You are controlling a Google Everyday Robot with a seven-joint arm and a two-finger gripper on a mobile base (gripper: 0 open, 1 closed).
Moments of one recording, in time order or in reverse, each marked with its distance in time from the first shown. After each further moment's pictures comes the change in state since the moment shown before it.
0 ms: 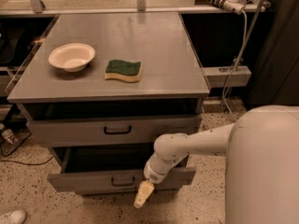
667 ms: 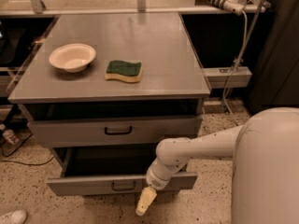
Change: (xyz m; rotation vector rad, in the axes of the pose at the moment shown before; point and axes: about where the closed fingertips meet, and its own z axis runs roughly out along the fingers) arm 0.015 0.025 -0.002 -0.032 0.025 0.017
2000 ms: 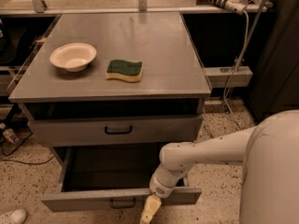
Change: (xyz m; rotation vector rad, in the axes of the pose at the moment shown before) arm 0.026 0.031 -0.005 -0.054 0.045 0.018
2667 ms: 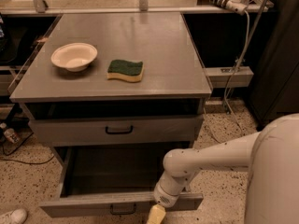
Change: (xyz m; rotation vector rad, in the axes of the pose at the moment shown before) arm 0.030 0.024 0.007 -0.060 0.039 0.036
